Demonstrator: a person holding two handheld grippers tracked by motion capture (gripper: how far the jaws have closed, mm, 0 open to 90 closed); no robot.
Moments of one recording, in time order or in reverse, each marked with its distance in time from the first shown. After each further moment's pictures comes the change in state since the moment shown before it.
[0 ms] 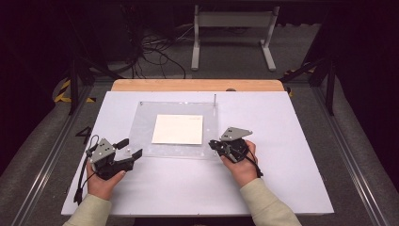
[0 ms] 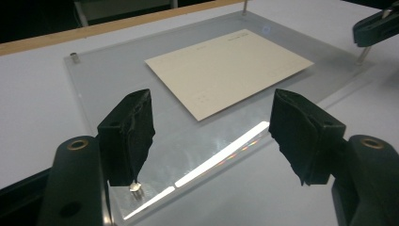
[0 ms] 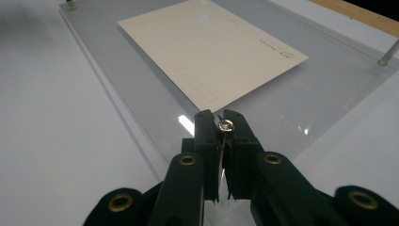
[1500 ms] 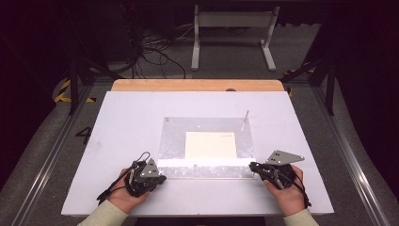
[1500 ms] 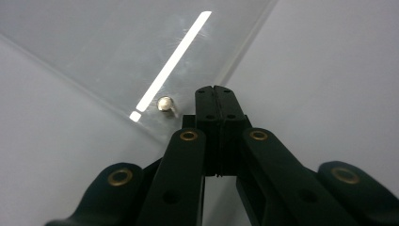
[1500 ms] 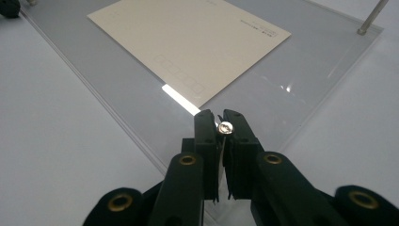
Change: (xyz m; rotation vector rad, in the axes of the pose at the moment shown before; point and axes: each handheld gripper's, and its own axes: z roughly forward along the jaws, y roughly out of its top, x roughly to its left) left arm -0.090 0.001 0.039 0.518 -0.233 0.317; right arm -0.013 -0.083 -0.108 0.065 -0.064 0.100
